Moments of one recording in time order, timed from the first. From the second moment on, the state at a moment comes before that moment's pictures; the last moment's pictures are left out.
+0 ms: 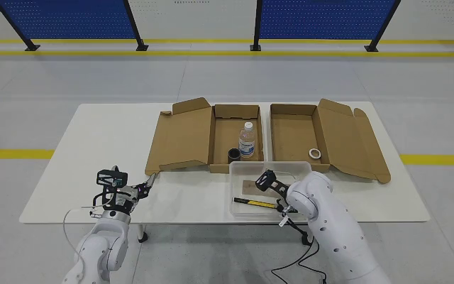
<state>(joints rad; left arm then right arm) 1.73 -1.15 -1.60 -1.80 1.33 0.00 0.00 -1.11 -1.31 1.08 -1.52 -1.29 -0.35 1.39</state>
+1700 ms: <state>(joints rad) 1.73 -1.15 -1.60 -1.80 1.33 0.00 0.00 -1.05 -1.31 1.05 -1.44 -1.33 -0.15 1.31</state>
